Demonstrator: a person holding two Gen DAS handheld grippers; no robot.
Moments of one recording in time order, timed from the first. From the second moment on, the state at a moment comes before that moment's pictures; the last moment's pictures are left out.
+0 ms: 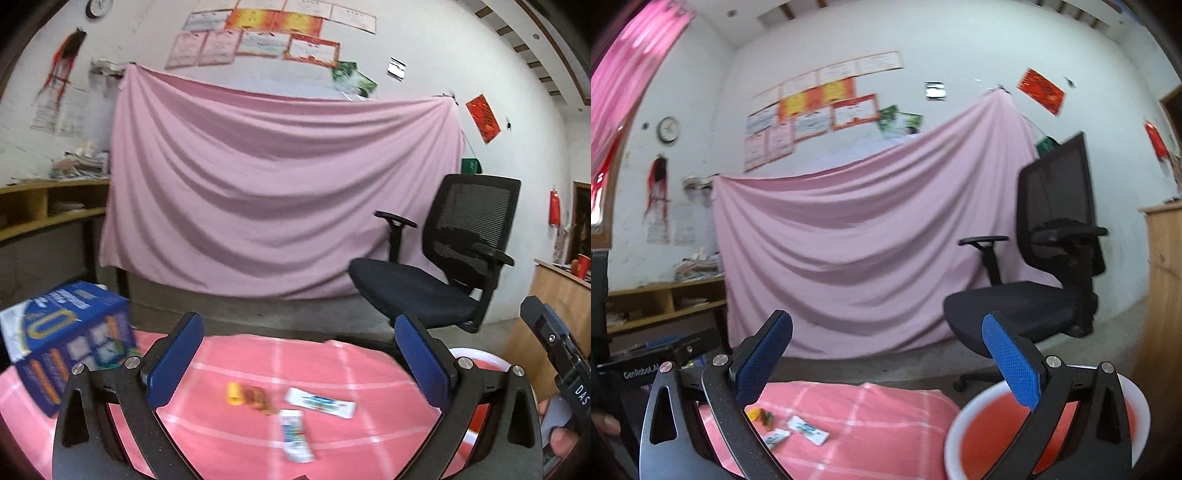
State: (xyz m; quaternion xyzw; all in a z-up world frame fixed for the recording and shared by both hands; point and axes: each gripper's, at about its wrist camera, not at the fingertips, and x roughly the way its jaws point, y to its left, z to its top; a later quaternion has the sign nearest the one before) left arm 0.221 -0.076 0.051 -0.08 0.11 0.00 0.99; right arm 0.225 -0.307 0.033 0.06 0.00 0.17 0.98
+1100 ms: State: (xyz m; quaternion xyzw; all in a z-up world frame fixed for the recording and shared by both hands) left arm 0.267 -0.049 -0.026 -0.03 0.33 -0.03 0.94; right arm 0.303 -0.238 -0.016 -0.01 0.23 0.22 0.95
